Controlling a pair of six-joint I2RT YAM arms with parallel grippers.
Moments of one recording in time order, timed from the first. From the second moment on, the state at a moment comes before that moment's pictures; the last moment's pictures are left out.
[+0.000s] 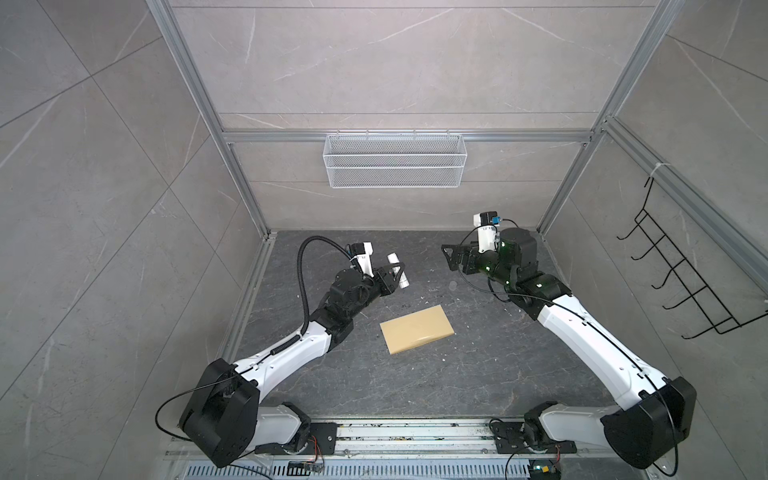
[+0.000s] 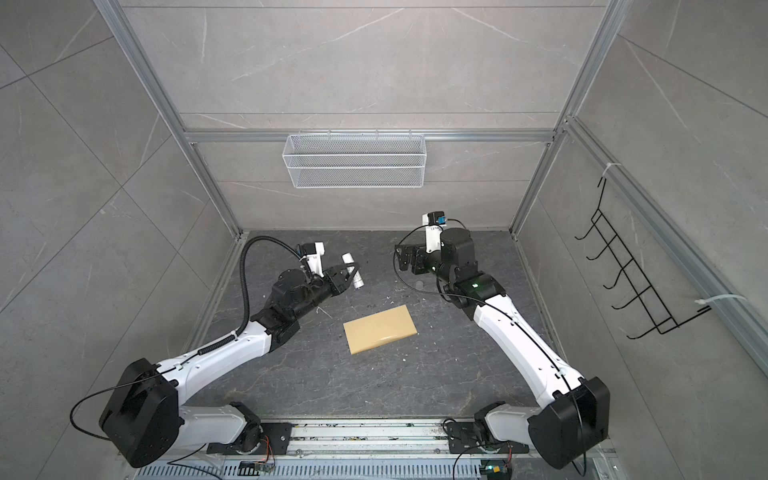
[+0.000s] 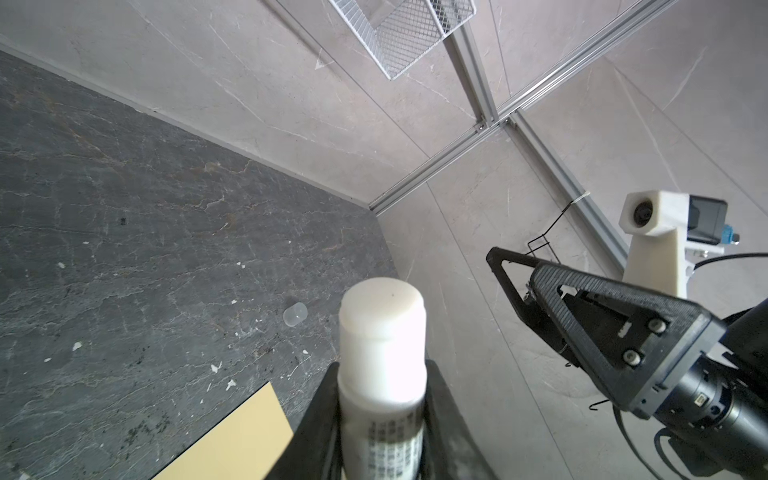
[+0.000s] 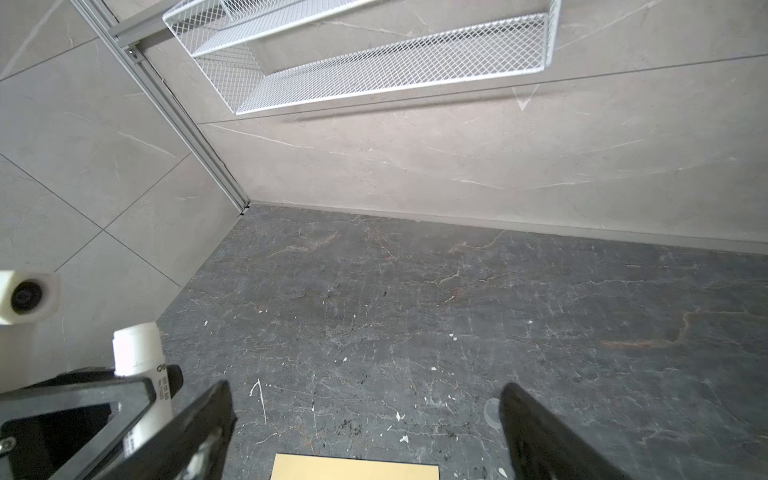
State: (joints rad) left arm -0.63 1.32 0.81 0.45 0.17 -0.88; right arm 0.41 1.27 1.20 -0.26 -0.10 0.23
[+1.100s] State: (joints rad) left arm -0.62 1.40 0.81 0.69 0.25 -1.53; right arm 0.82 1.21 0.70 0.62 0.06 -0.24
